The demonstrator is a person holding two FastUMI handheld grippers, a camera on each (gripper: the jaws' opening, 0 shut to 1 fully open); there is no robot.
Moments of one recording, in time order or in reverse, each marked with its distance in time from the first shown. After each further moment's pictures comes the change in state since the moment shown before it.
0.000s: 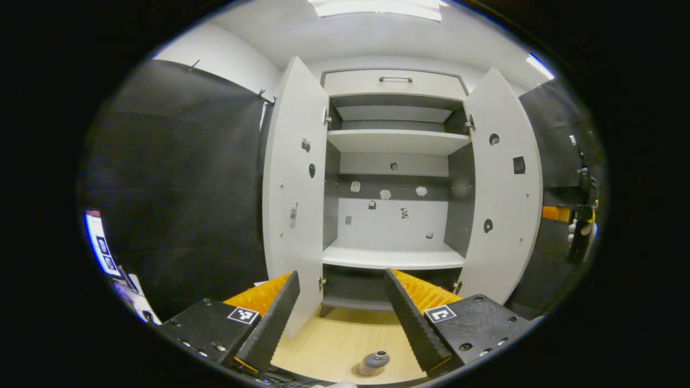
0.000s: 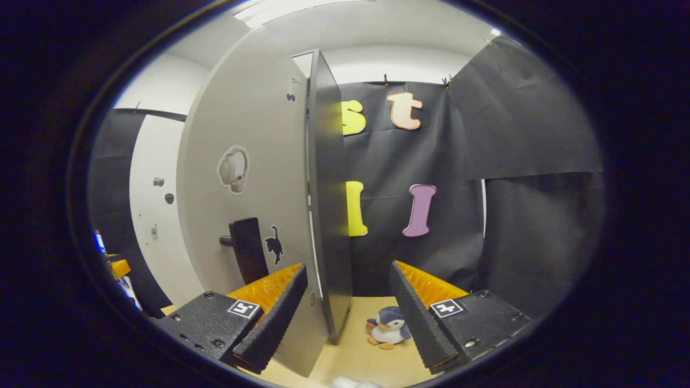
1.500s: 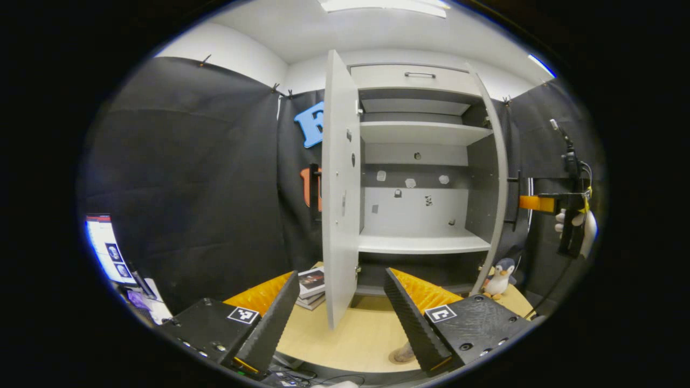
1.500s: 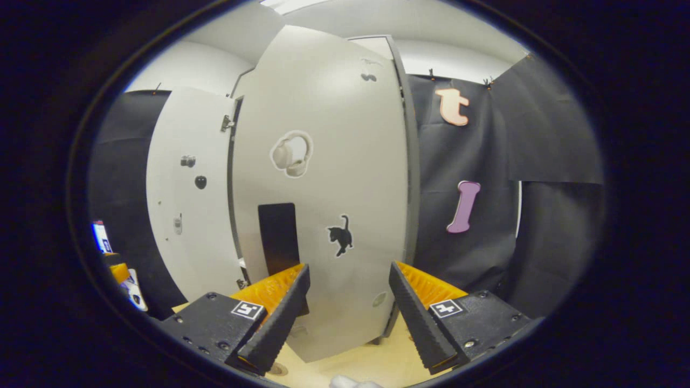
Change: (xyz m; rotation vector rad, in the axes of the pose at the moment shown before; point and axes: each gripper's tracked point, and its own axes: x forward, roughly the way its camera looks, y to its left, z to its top) left arm -0.015 0.100 -0.009 0.039 0.044 0.037; right arm 0.045 0.168 -0.023 -0.052 0.073 0.114
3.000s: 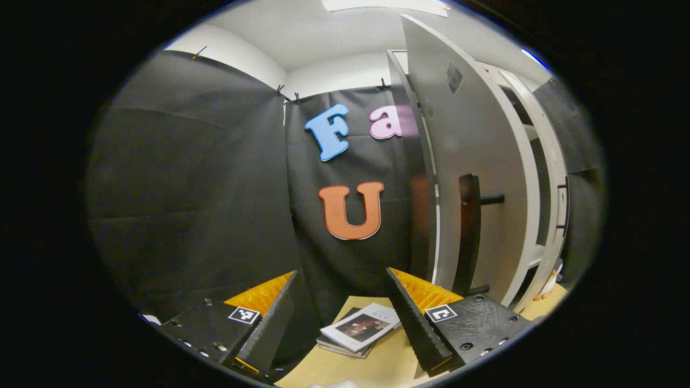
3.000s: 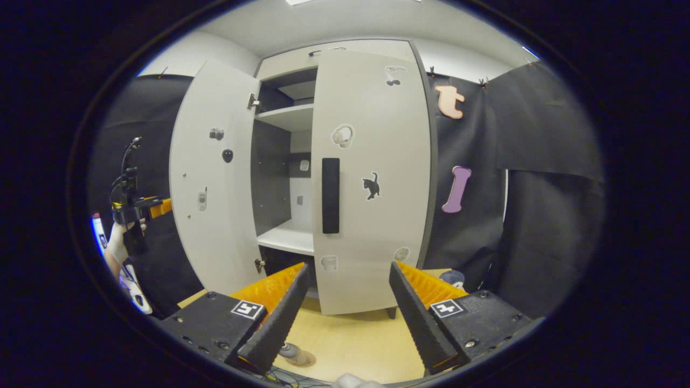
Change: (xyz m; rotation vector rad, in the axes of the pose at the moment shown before) left arm 0.217 0.140 0.069 0.066 -0.120 -0.026; right arm -0.072 0.073 -0.059 0.005 0.070 -0.150
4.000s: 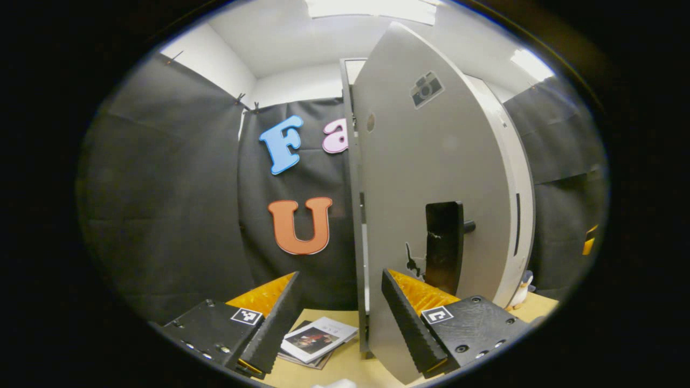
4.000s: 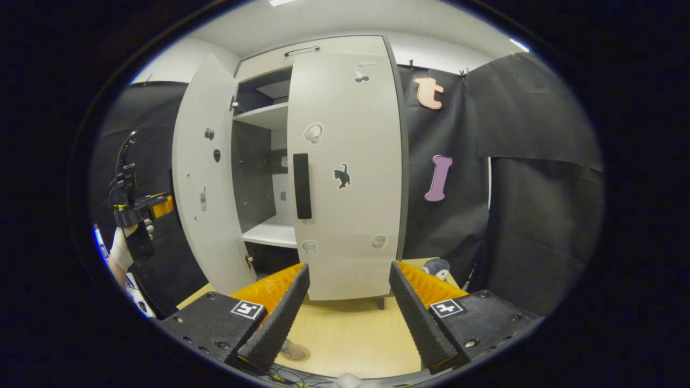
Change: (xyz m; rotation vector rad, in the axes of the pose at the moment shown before) left arm -0.006 -0.117 0.020 0.008 -0.058 -0.205; right arm -0.015 -0.033 -0.009 0.054 0.019 -0.056
